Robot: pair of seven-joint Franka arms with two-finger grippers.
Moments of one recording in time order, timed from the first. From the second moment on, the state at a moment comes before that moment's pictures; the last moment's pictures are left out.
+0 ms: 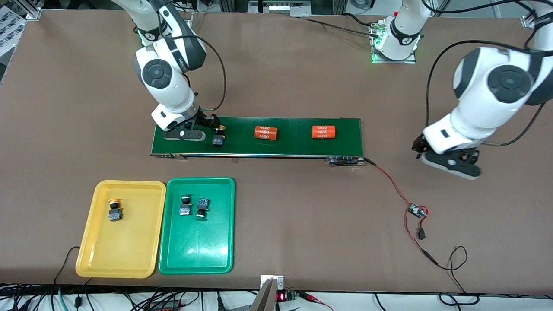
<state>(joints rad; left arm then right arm) 0.25 0.19 -0.40 -1.79 0.21 2.01 0.04 0.24 0.20 0.26 -2.17 -0.03 2.35 0.59</state>
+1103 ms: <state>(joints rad) 0.07 0.15 -0.03 -1.52 -0.03 1.67 -0.13 0.26 0.31 0.26 -2.17 -0.16 2.41 0.61</state>
